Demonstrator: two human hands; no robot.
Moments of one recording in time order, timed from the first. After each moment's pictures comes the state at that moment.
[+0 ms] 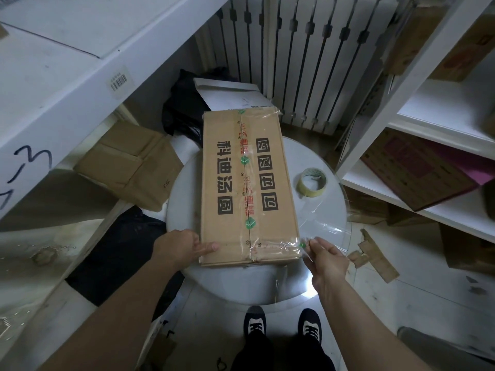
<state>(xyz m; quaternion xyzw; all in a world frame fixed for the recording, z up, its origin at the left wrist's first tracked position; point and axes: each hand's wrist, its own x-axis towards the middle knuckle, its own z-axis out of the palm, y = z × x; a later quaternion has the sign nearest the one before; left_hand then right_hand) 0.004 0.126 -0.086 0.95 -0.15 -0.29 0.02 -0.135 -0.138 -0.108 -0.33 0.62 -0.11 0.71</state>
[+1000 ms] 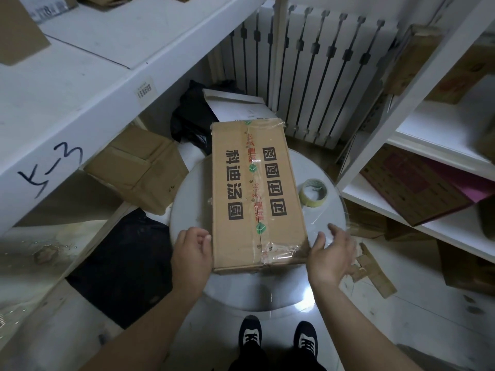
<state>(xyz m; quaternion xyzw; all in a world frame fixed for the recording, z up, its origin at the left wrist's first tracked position) -0.058 0.100 -0.072 0.95 0.01 -0.01 0.33 -0.128 -0.124 -0.084 -0.76 0.51 -0.17 0.35</state>
